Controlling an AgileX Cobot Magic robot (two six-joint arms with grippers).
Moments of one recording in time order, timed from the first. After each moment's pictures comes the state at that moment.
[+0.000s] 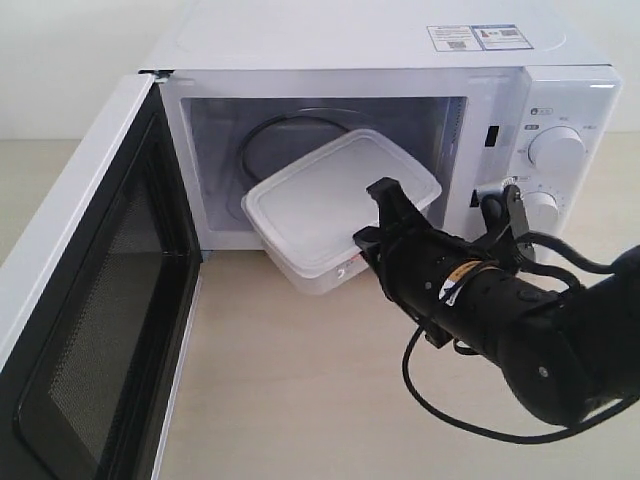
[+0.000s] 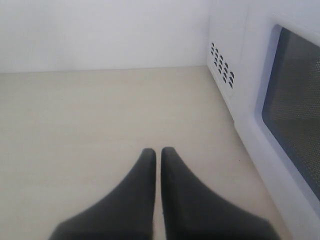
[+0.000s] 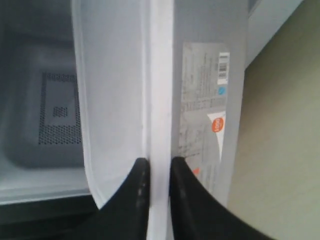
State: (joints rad) left arm 0.00 0.00 0.00 -0.05 0.31 0.06; right arm 0.70 1.78 -0.57 0.26 -0.78 1.24
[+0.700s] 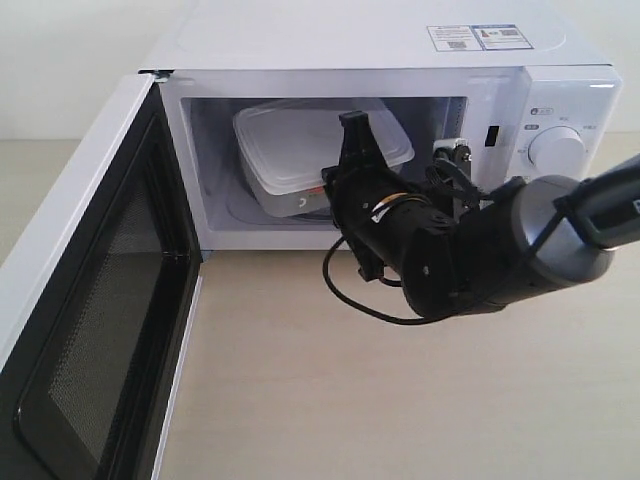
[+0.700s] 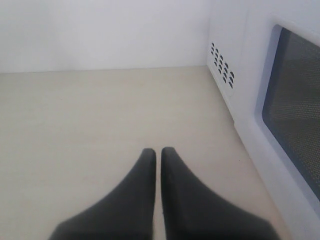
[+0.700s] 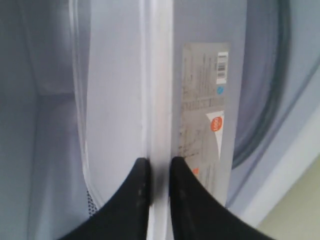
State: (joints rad) left arm 0.00 0.00 0.00 -0.05 0.31 0.06; right arm 0.70 1.95 -0.92 0.46 -0.70 1.28
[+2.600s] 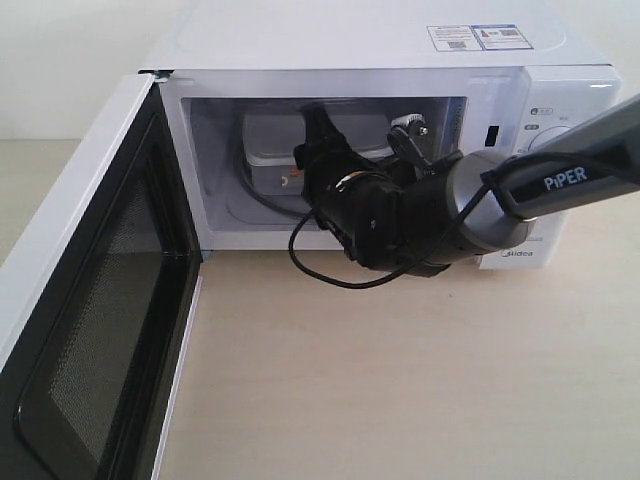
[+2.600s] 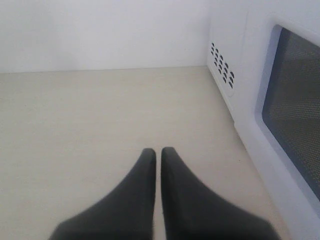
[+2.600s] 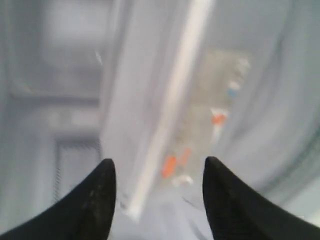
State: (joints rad) left arm 0.00 0.00 0.00 -0.05 0.31 0.06; right arm 0.70 2.06 -1.14 0.63 -0.57 0.98
